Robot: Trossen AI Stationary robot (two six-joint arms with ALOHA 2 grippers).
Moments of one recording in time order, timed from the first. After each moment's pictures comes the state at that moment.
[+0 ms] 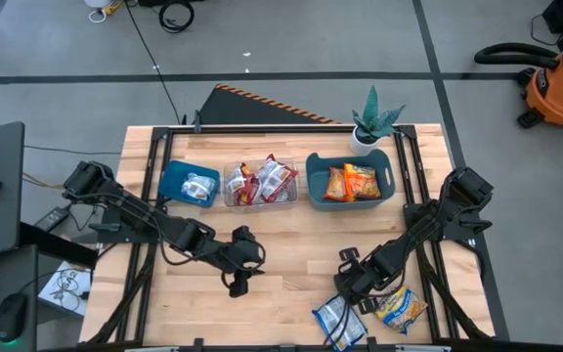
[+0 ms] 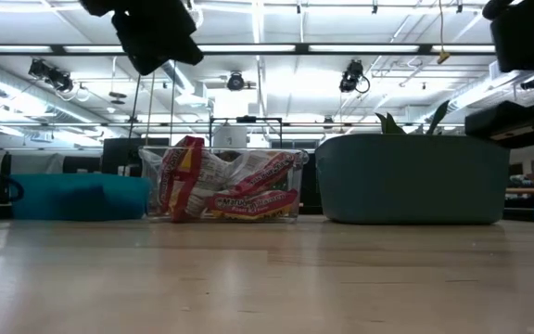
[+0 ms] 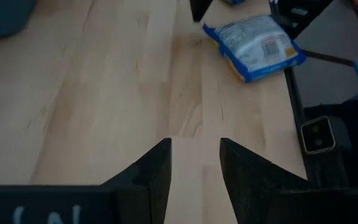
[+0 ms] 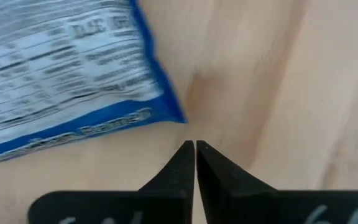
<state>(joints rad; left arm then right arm) -0.47 1.50 0.99 -0.20 -0.24 -0.51 0.66 1.72 0.95 -0.55 0.04 0.43</state>
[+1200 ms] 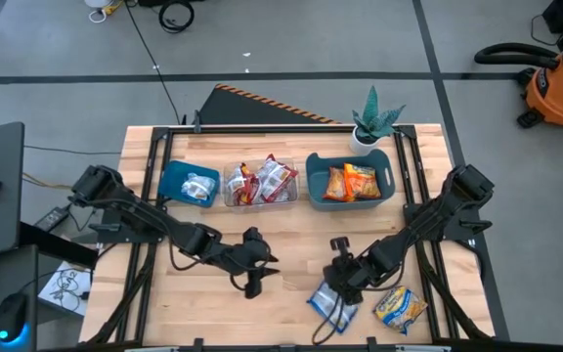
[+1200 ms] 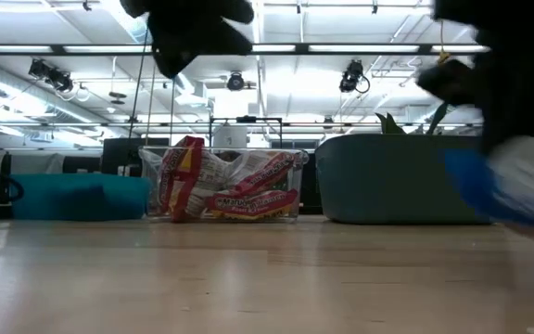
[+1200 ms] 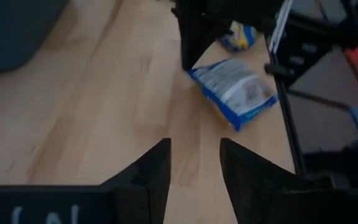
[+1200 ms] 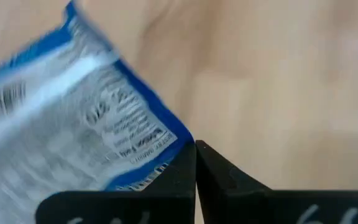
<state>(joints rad) -0.46 1.58 0.99 0.02 -0.33 -0.54 0.63 1.69 1.01 -0.54 0.28 0.36</state>
